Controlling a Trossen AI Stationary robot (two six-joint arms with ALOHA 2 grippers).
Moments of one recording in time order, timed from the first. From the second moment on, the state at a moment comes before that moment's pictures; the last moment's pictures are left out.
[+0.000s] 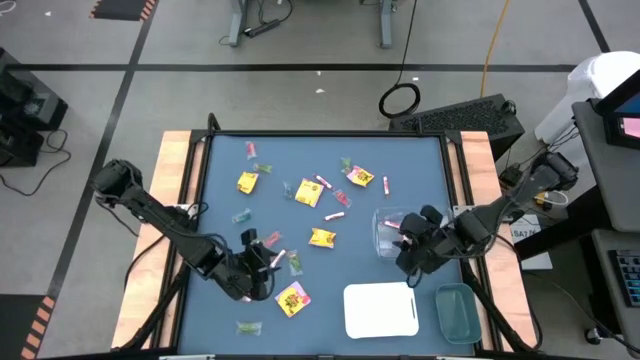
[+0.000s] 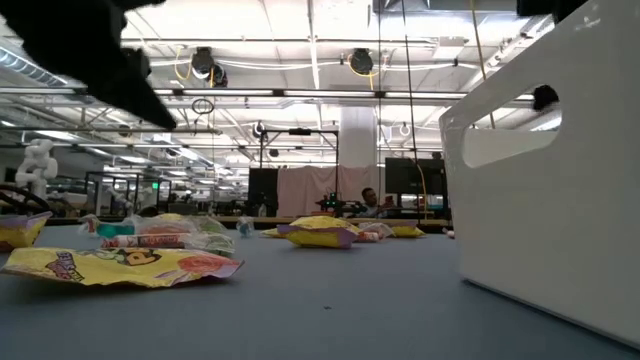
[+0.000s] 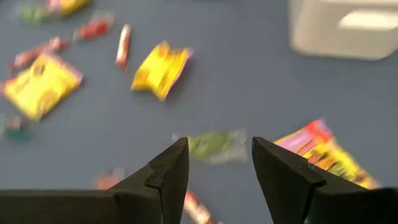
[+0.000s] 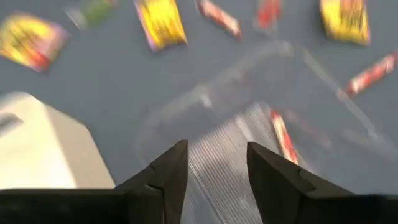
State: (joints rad) left arm -0.66 1.41 0.78 -0.32 -0.61 -0.68; right arm 0.57 1.16 0.90 -0.89 0.51 1.05
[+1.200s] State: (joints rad) left arm -0.70 1.87 0.78 -0.23 -0.87 -1.10; right arm 0.71 1.36 0.92 -0.43 0.81 0.72
